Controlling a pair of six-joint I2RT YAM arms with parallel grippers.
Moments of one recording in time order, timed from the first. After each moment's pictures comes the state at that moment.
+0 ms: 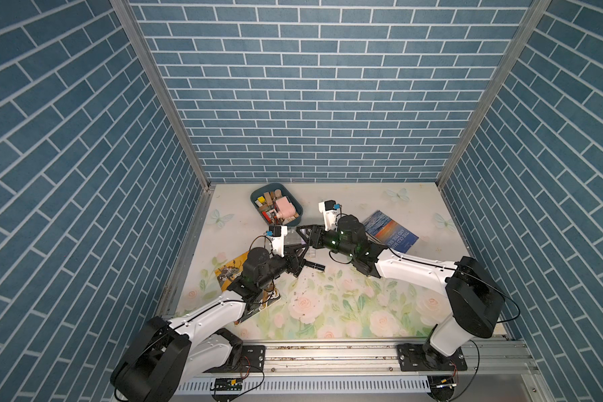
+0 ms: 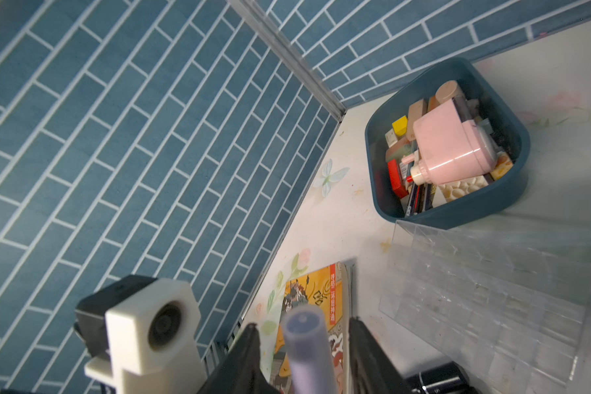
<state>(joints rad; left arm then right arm) -0.54 1.11 0.36 0.61 0.27 -0.57 0.89 1.64 1.04 0.37 -0.23 0.78</state>
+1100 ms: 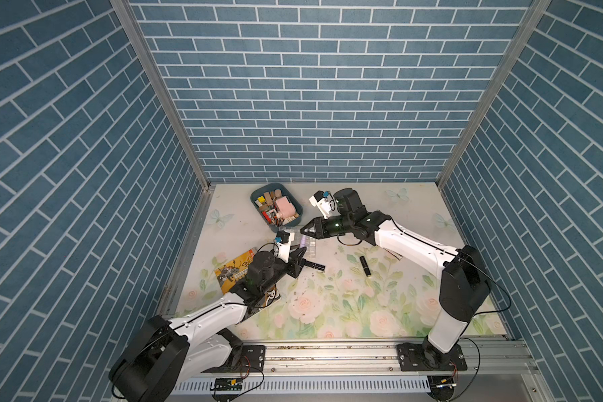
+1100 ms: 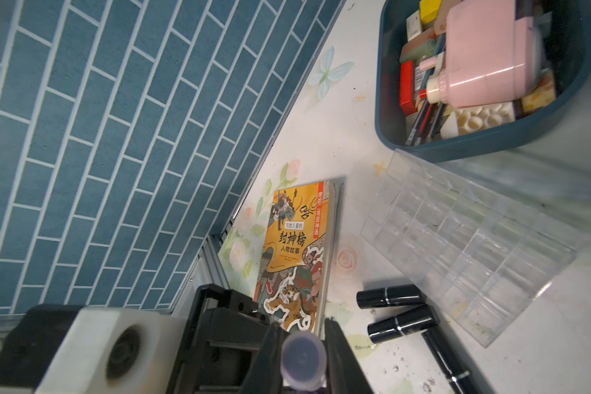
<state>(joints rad) -0.60 1.11 0.35 0.55 0.09 -0.23 0.77 1.77 1.43 -0.28 -0.59 0.52</state>
